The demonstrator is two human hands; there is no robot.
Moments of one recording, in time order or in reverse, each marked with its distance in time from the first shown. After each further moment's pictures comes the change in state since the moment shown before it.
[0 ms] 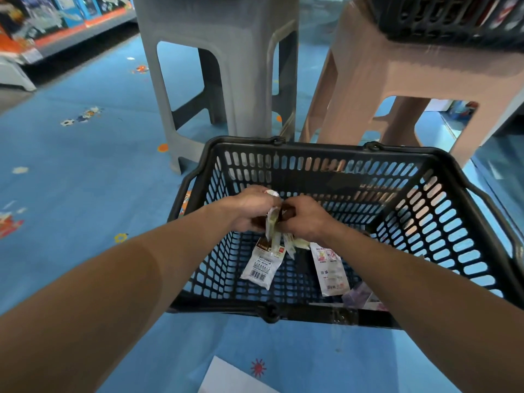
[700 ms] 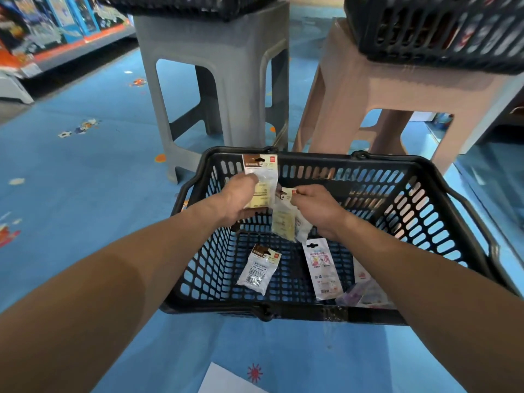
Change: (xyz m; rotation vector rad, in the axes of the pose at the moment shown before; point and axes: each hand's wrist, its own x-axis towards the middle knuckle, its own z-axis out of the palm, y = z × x) left_hand -0.011 0.018 -0.016 -0.165 0.158 0.136; right_hand -0.008 -0.011 -0.033 0.297 0.187 0.085
